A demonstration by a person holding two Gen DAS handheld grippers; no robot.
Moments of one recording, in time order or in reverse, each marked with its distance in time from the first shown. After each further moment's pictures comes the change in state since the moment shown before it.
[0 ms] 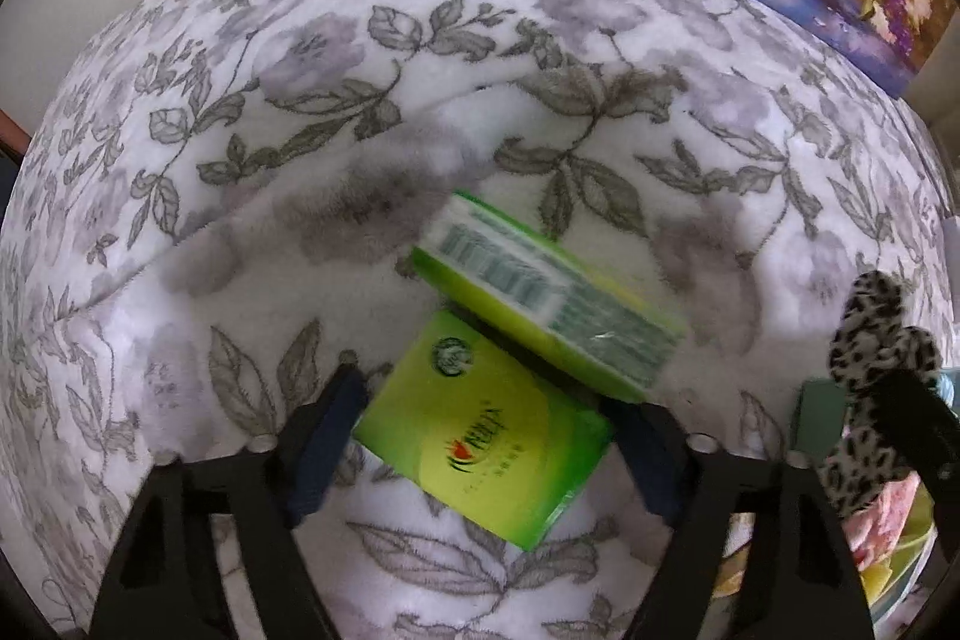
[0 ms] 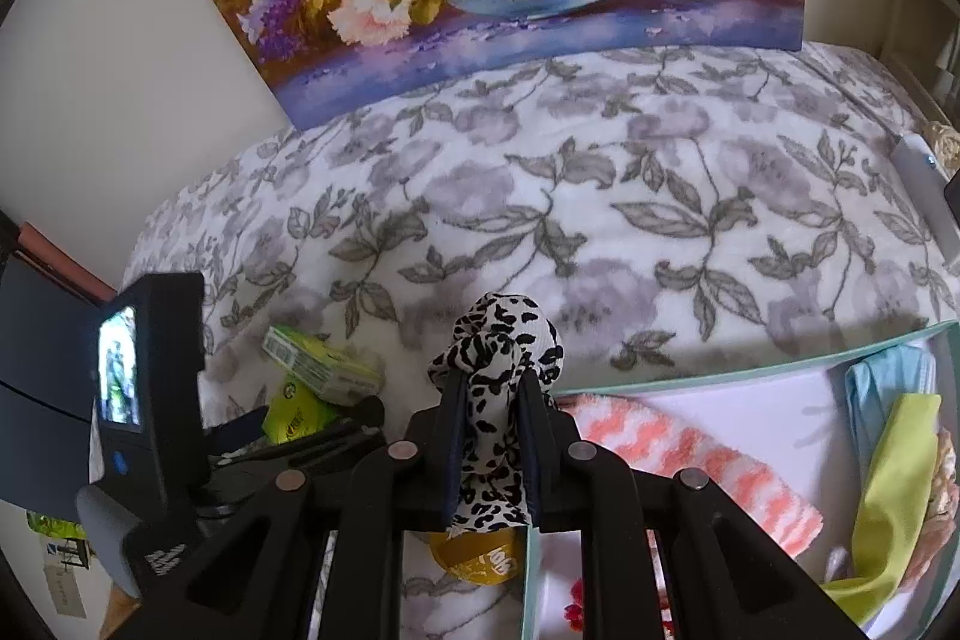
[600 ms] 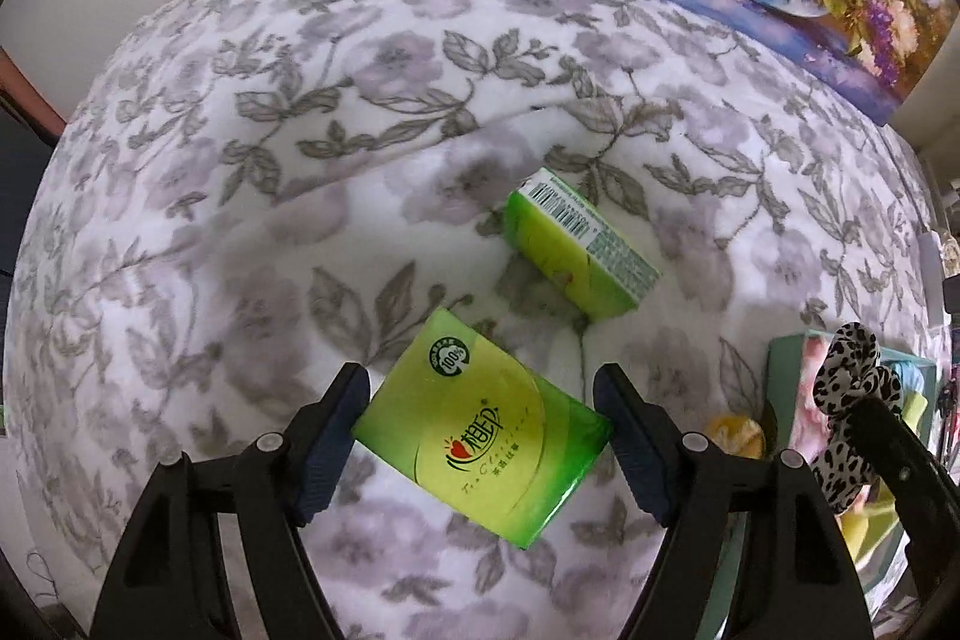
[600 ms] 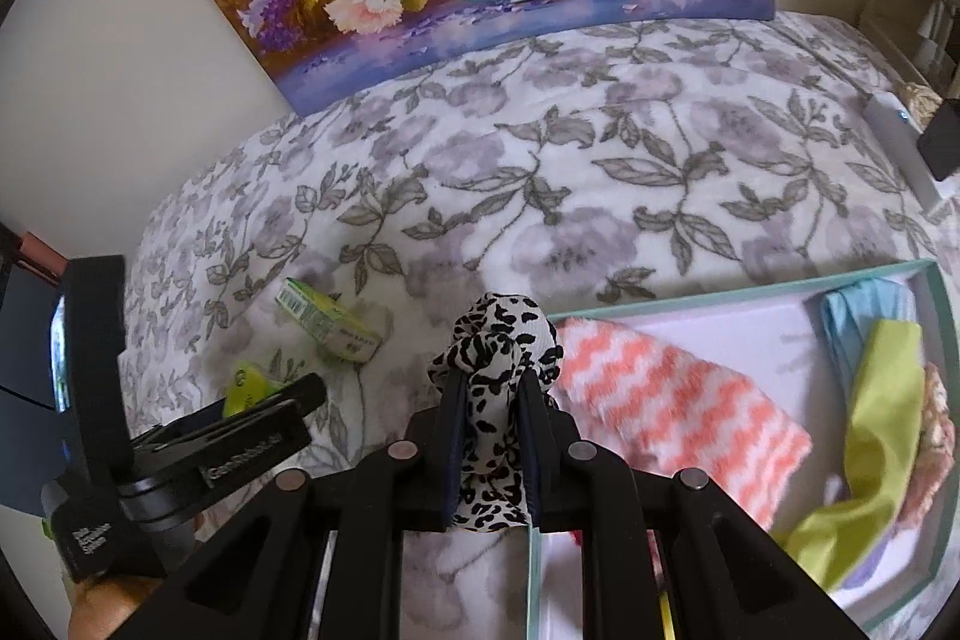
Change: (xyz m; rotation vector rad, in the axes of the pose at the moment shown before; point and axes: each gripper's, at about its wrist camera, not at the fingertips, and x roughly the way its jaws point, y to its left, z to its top) left arm -0.065 0.040 -0.042 -0.065 -0.034 0.005; right arm -0.029 -0.003 -0.022 0.048 0.037 0.001
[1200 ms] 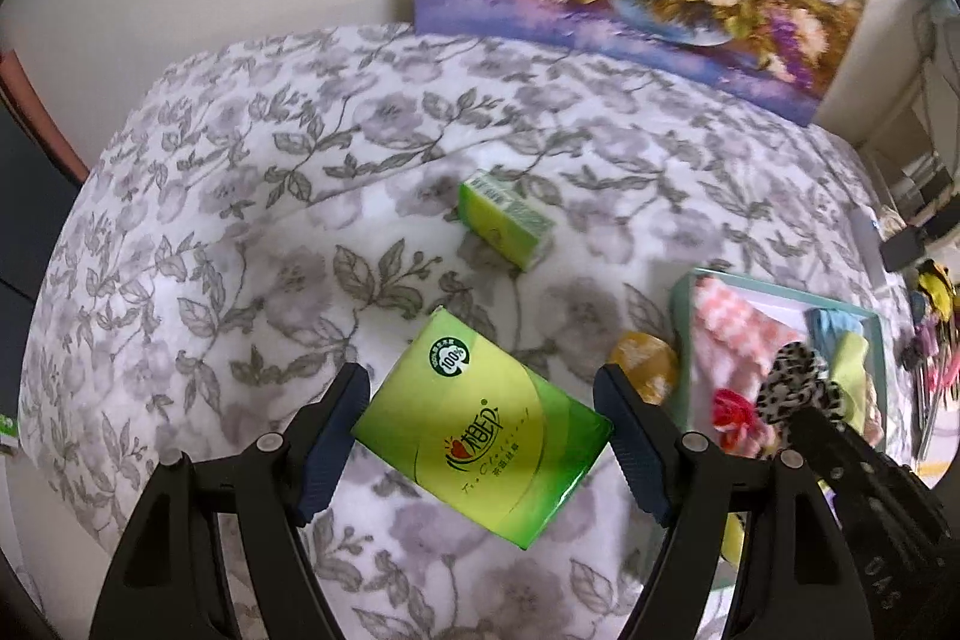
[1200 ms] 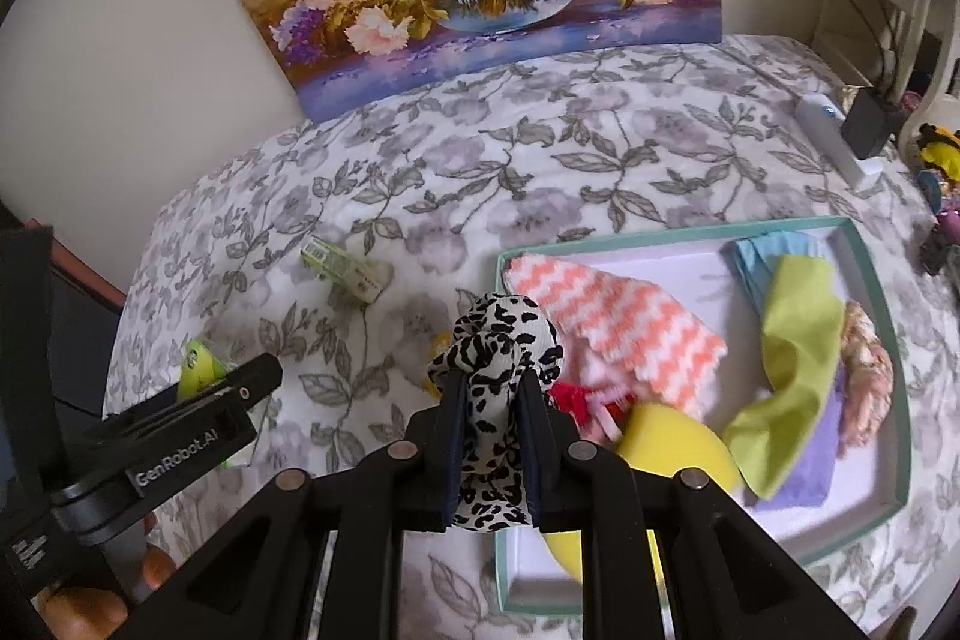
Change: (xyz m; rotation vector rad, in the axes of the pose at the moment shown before) left arm -0.097 -0.018 -0.071 0.047 -0.163 -0.029; right arm -0.068 -0.006 -0.057 -0.022 -0.068 -0.044
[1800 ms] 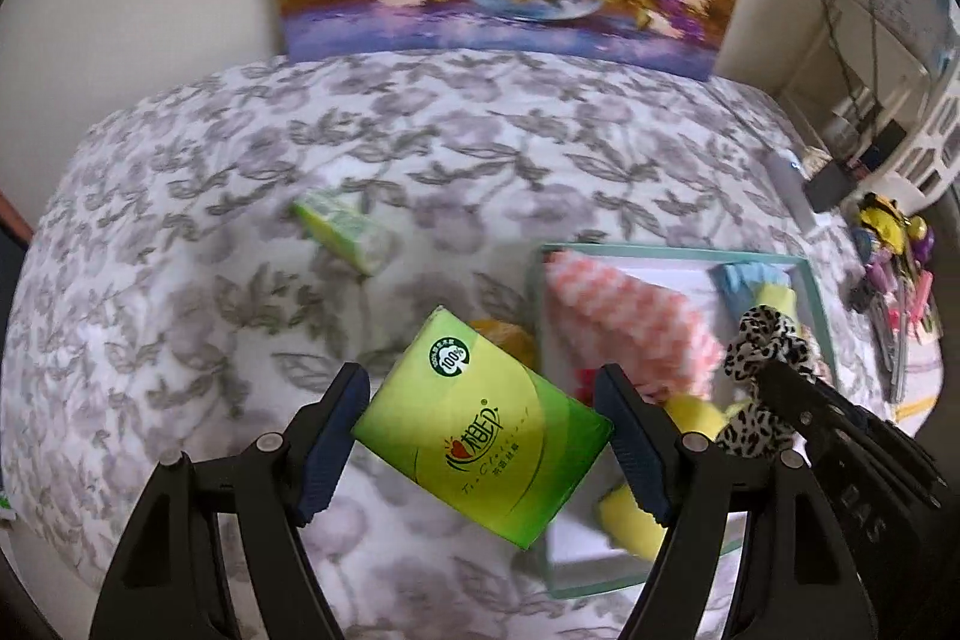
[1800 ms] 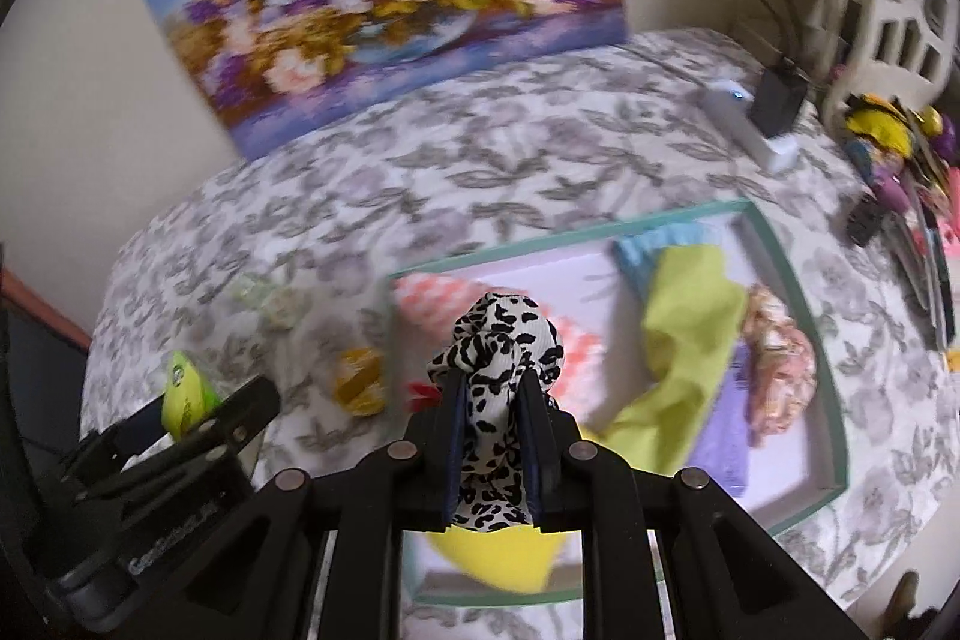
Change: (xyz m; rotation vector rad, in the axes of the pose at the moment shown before) left arm 0.000 -0.083 -0.009 0.153 -0.005 -0.115; right arm -0.020 -0.063 0.003 0.112 -0.031 -0.111
